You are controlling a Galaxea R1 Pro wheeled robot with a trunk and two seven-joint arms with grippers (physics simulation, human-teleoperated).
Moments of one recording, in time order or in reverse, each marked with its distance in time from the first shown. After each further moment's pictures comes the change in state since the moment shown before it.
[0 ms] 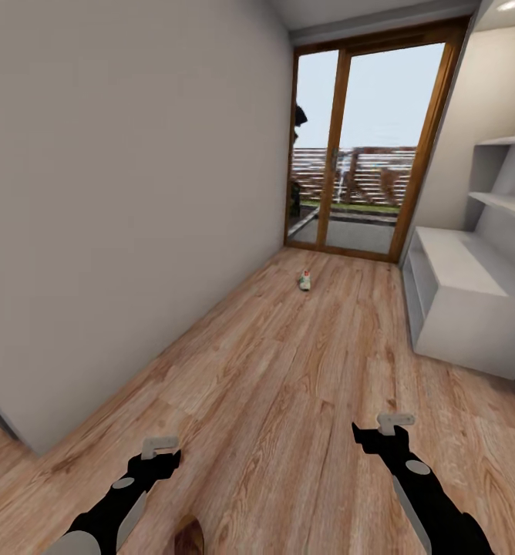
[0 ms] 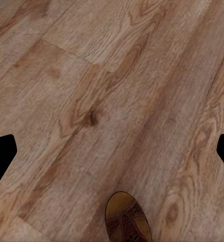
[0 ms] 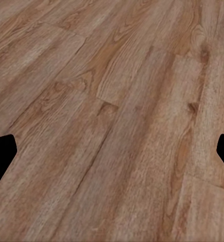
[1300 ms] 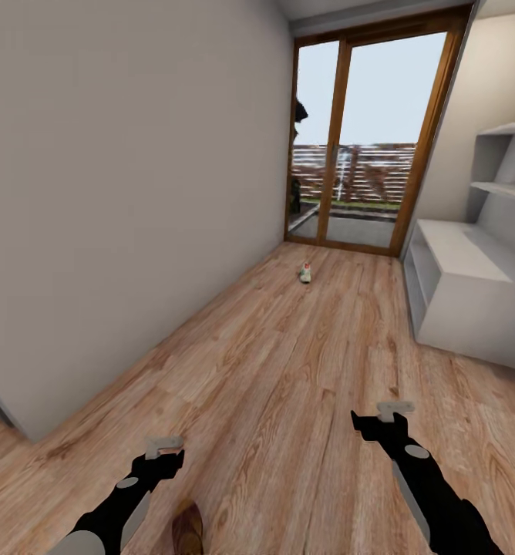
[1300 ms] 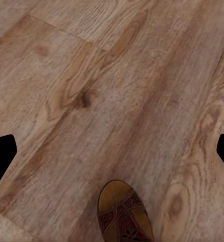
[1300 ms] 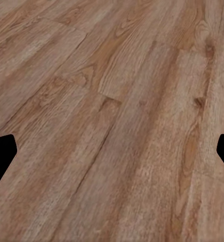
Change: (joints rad) left arm -0.001 -0.015 0.000 0.000 0.000 0.004 0.003; right arm -0.012 0.002 0.000 -0.099 -0.003 0.094 0.000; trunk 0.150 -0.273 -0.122
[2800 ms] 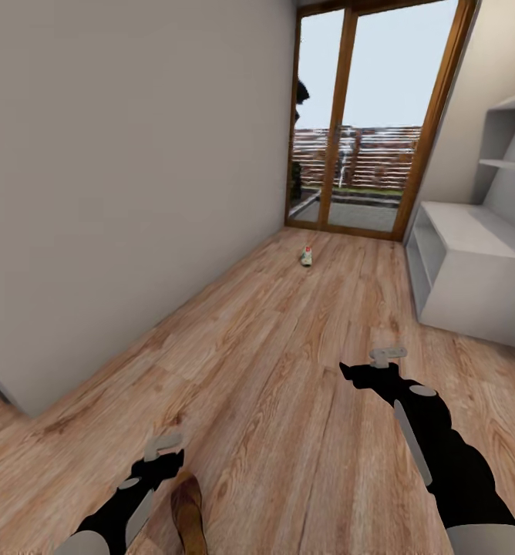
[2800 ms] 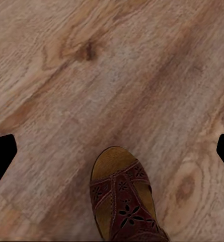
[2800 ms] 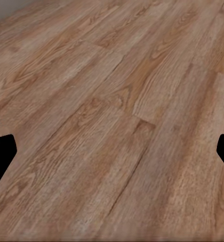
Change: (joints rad) left arm -0.001 -0.018 0.012 0.006 0.104 0.004 0.056; right arm -0.093 0.003 0.000 -0.379 -0.003 0.375 0.144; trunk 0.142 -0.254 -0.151
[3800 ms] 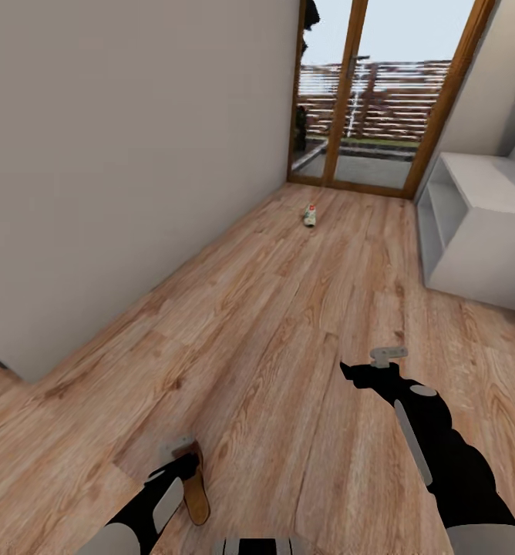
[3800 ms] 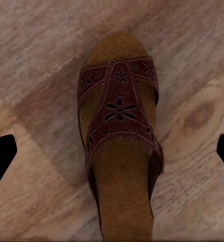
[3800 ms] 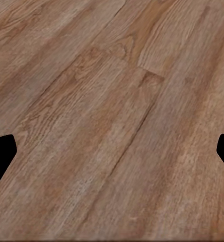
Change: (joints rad) left arm -0.020 -0.107 -0.013 -0.005 0.210 0.082 0.222; right arm 0.000 0.001 -0.004 -0.001 0.000 0.000 -0.001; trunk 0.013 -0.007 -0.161
